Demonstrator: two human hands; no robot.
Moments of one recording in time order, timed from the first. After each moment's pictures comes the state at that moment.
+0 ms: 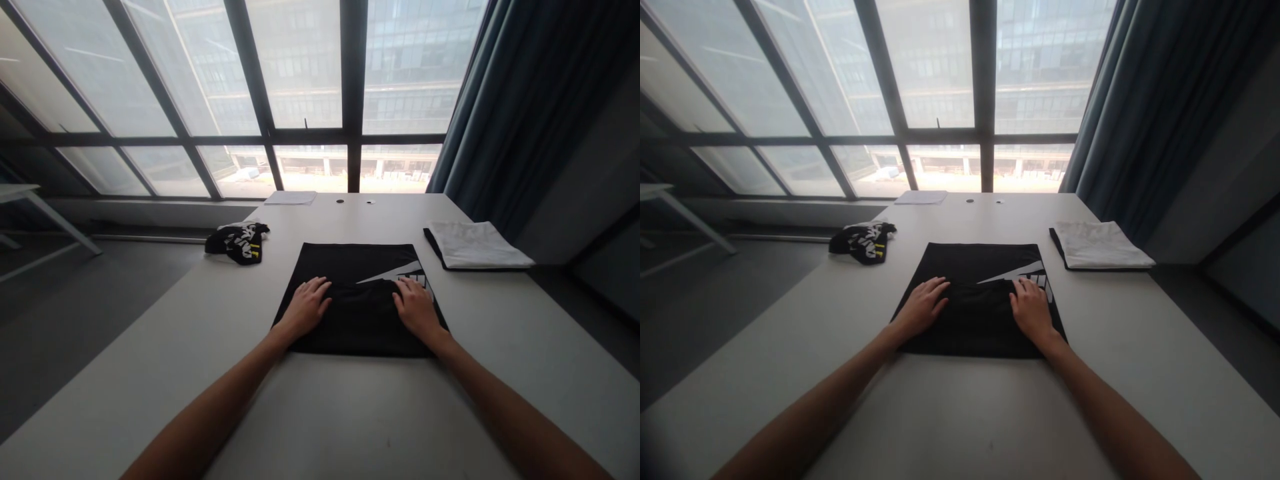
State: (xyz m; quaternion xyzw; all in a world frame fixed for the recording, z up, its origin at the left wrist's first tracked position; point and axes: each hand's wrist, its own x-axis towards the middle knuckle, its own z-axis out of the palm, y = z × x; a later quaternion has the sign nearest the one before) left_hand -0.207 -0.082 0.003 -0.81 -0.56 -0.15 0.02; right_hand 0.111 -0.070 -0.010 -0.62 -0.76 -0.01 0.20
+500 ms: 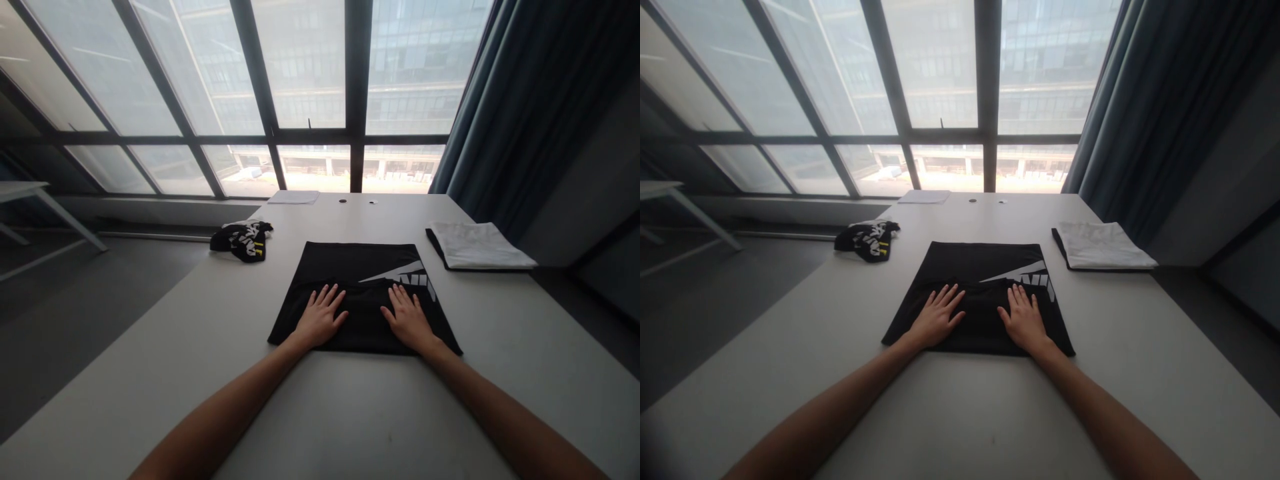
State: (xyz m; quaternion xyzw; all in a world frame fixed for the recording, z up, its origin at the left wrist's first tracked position) left_hand -0.181 -0.098 -0.032 -0.82 -0.56 -0.09 0.00; right_hand 0.095 -0.083 -0.039 -0.61 -0.79 0.05 0.11
